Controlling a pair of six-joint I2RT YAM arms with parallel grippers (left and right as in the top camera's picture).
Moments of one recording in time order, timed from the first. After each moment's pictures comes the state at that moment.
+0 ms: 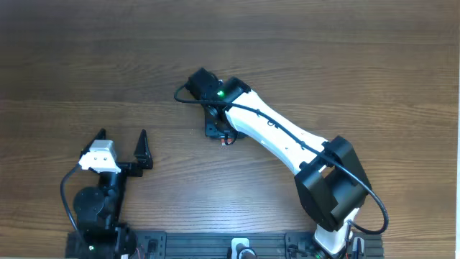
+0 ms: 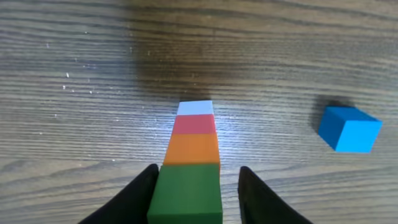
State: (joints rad) left arm 0.01 0.01 0.01 -0.07 0.06 -0.15; right arm 0.74 1.93 1.52 -1.08 0.06 0.73
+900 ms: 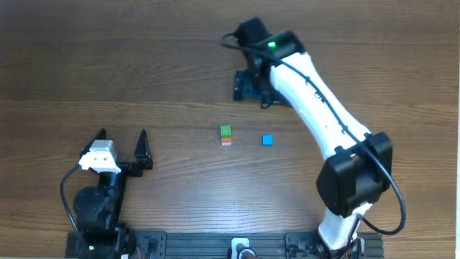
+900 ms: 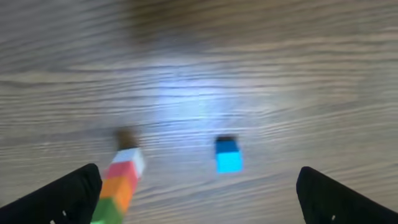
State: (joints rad) left arm 0.01 0.01 0.01 -0.07 0.06 -0.15; right arm 0.45 1.93 1.74 -1.29 0.07 0.57
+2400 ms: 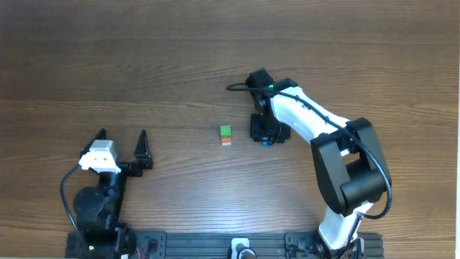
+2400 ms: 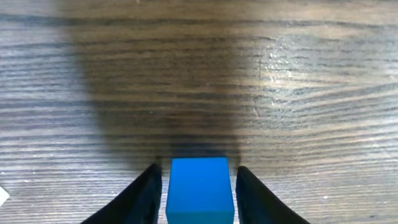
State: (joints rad) left arm 0.01 0.01 0.01 -0.07 0.06 -0.15; right arm 0.43 1.94 1.22 -0.92 -0.03 0.49
